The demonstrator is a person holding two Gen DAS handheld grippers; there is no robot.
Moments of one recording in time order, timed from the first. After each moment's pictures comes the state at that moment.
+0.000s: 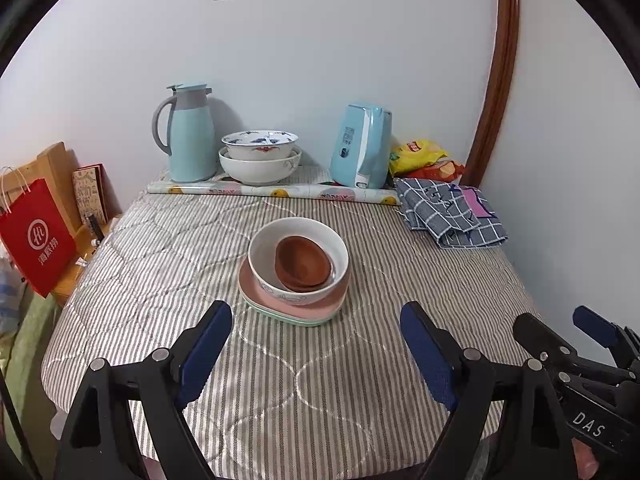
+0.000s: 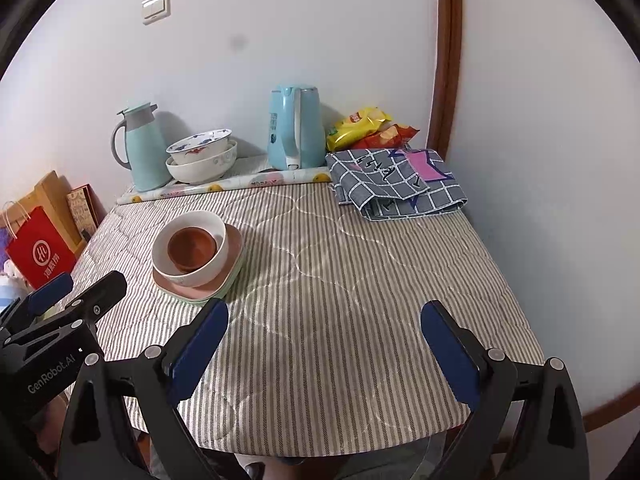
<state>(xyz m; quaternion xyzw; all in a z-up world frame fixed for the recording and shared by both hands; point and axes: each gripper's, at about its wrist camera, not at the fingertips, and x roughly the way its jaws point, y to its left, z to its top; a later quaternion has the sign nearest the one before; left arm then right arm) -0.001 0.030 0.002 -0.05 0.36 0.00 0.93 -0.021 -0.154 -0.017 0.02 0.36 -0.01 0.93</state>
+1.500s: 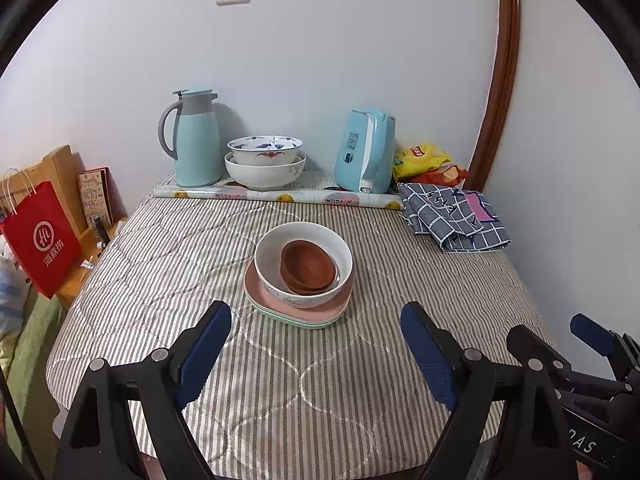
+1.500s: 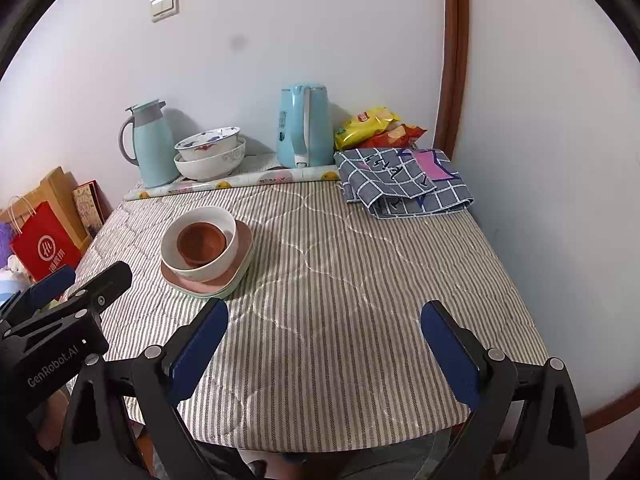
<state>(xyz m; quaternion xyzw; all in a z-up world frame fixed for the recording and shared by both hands) -0.006 0.029 0.007 -0.05 0.35 0.01 0.94 -0.027 -0.147 -0.018 0.02 0.37 0.00 0.93</state>
